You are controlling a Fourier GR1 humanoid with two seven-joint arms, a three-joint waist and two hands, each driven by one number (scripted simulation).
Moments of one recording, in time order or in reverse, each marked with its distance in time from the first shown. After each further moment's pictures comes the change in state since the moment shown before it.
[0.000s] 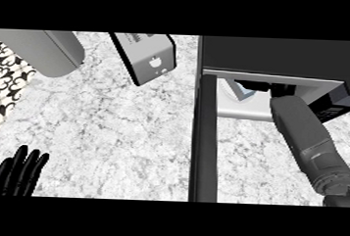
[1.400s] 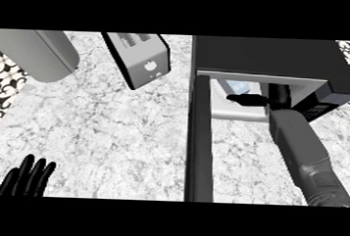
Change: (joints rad) left arm 0.075 -0.048 -0.084 -0.026 -0.049 0.016 -0.017; right arm 0.149 0.048 -0.032 -0.169 -0.130 0.471 -0.066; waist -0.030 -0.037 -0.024
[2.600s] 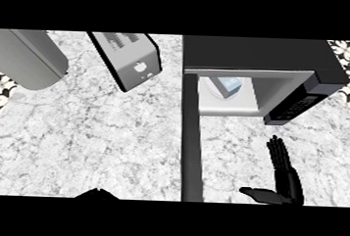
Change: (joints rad) left arm -0.115 0.067 -0.132 0.105 -0.030 -0.118 0.039; right arm 0.696 0.099 0.058 -0.303 -0.109 0.333 -0.226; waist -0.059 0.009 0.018
